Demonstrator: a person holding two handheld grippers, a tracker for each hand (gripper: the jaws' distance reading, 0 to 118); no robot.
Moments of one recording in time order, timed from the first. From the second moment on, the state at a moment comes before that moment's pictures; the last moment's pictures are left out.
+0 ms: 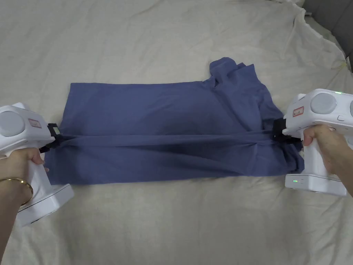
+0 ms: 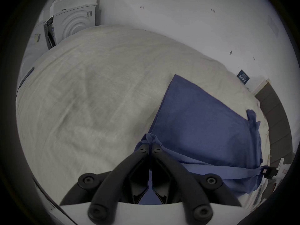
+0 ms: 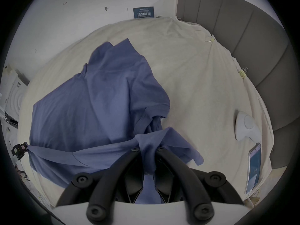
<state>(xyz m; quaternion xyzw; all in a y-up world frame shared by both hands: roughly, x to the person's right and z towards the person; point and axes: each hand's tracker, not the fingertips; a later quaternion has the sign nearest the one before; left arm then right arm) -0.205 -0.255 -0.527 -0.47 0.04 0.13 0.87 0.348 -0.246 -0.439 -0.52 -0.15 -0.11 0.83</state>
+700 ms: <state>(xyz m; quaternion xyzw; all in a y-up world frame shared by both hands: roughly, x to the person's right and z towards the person) -0.191 -0.136 -0.364 -0.20 -0.01 -0.02 0.98 0.288 -0.113 -0.261 -0.19 -0.11 0.00 0.98</state>
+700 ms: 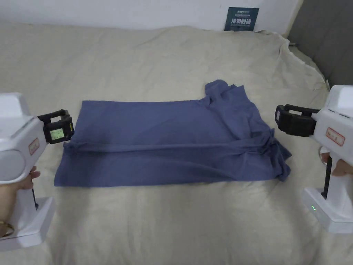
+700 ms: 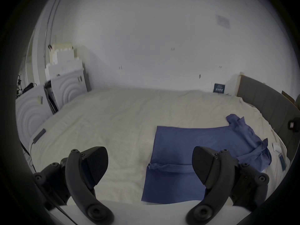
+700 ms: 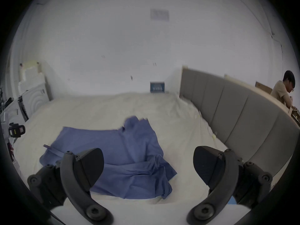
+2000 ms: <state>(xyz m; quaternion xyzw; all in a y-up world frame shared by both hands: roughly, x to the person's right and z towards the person) -0.202 -0.167 -0.399 -0.42 -0.07 0.04 0.91 0.220 -0.133 -0.184 -0.14 -0.09 0.00 0.99</state>
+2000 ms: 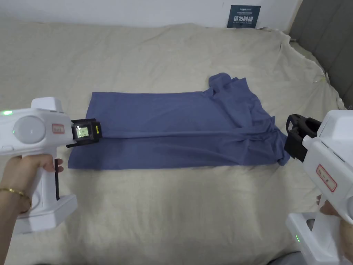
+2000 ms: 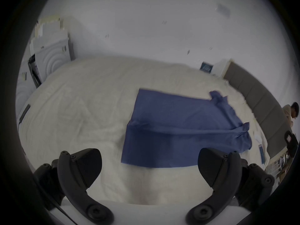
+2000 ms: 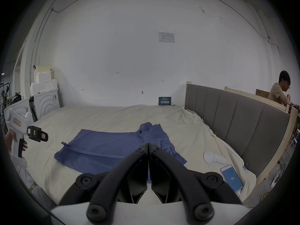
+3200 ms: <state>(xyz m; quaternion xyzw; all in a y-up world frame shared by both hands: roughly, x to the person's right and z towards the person) -0.224 -0.188 -0.414 -0.45 -0.05 0.10 0.89 0.310 -0.142 -0.303 -0.37 -0.10 -0.09 0.92</state>
